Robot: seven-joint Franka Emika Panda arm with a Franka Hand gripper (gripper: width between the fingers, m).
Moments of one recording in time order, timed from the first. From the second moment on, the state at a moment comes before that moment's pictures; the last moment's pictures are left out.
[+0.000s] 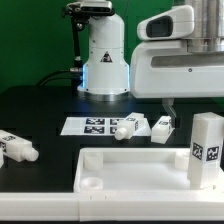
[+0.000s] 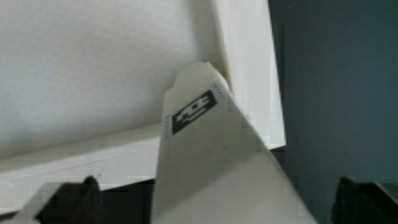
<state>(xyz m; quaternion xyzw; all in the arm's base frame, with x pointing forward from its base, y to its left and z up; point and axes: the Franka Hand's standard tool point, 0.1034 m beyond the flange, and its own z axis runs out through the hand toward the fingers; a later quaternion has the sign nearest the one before) 0.644 0.108 0.117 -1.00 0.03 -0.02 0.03</state>
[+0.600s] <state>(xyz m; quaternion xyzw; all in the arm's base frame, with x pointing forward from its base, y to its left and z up) 0.643 0.113 0.116 -1.00 -0.06 -0.03 0.03</state>
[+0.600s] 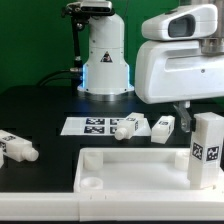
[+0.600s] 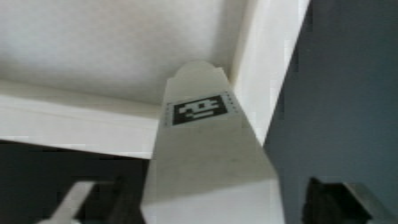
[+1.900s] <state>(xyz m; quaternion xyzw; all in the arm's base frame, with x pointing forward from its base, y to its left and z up) 0.638 0.116 0.115 -0.72 0.70 -0.01 0.07</state>
